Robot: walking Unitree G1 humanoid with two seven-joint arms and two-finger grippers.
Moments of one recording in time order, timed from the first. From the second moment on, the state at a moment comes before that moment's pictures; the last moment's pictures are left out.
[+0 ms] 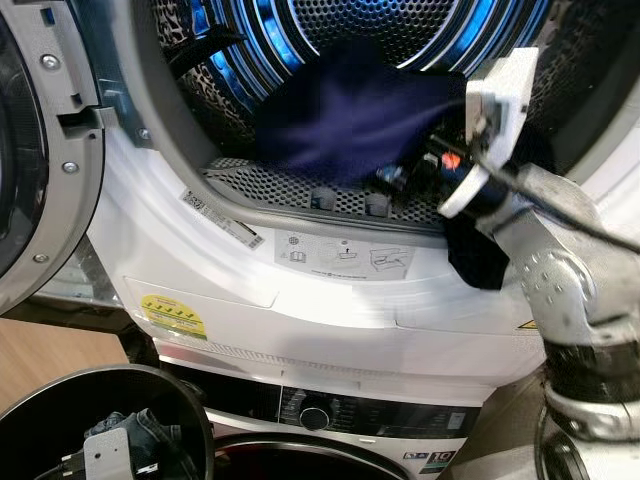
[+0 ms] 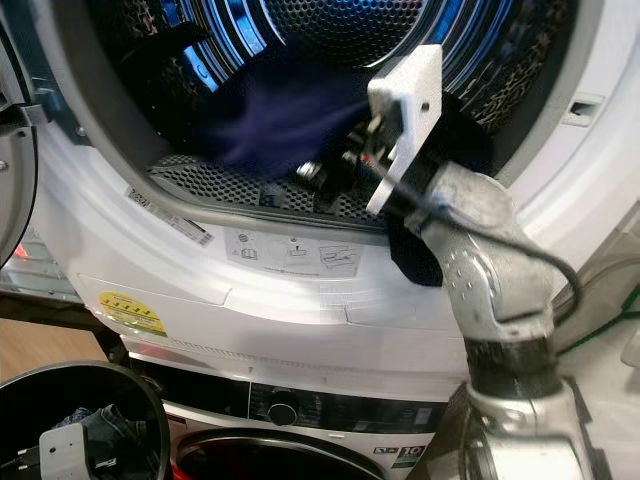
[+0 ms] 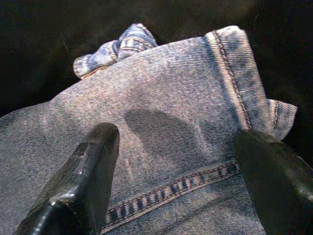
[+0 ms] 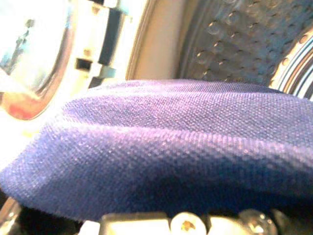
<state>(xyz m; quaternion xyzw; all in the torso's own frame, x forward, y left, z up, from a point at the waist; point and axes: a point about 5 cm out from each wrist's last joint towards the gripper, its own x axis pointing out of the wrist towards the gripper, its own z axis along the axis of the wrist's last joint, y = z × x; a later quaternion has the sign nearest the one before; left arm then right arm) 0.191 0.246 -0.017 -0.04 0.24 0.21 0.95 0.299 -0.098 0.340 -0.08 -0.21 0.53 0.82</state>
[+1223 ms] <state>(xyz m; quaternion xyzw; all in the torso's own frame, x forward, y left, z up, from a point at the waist) 0.192 0.232 -0.011 0.02 0.22 0.10 0.97 0.411 -0.068 0.358 -0.01 -0.09 0.19 0.98</state>
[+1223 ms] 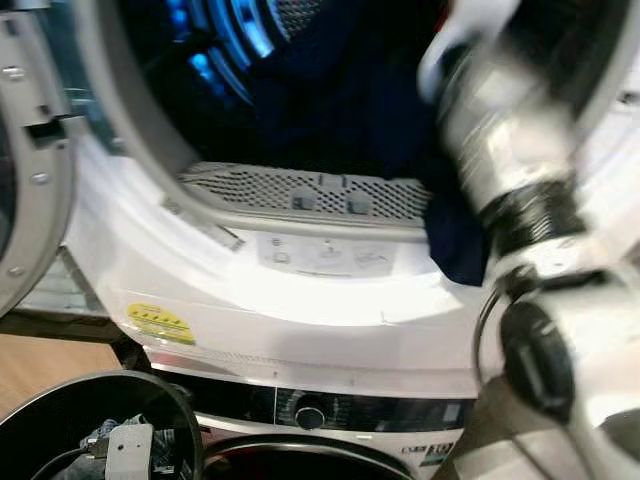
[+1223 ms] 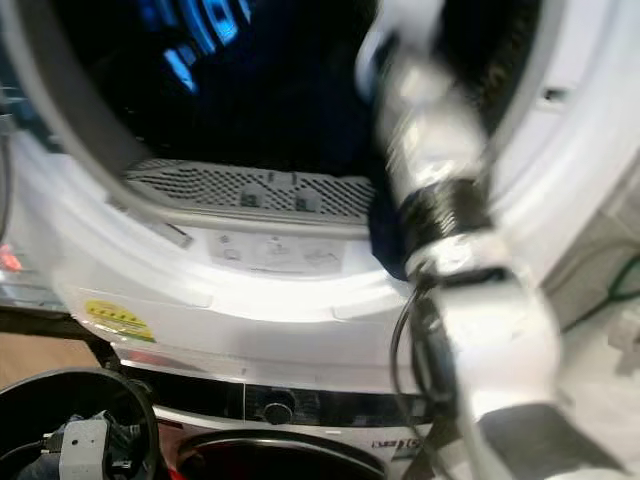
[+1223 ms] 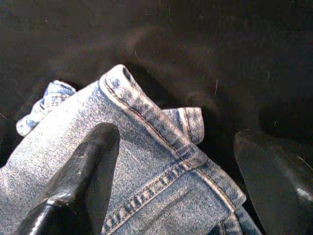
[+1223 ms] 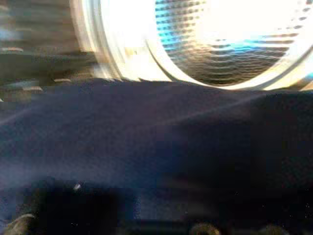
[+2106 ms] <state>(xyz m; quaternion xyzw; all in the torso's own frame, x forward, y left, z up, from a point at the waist) 0.196 0.223 -0.010 0.02 0.22 0.08 0.97 0.339 -0.130 0.341 -0.16 -0.13 0.28 0.94</state>
